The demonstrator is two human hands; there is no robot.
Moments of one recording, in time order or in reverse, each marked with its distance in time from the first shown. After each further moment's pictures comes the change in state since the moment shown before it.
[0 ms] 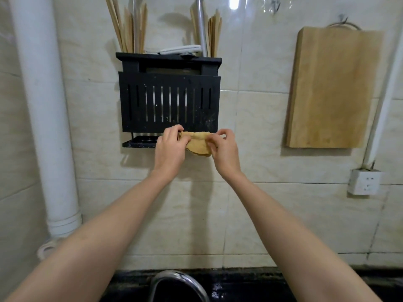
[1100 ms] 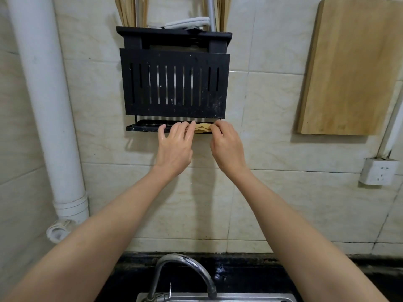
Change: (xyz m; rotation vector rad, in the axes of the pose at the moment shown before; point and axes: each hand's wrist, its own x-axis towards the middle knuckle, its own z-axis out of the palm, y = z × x) left_hand -0.033 -0.004 -0.002 0.442 -0.088 0.214; right_hand -0.018 0.009 0.013 -0.503 0.048 -0.379
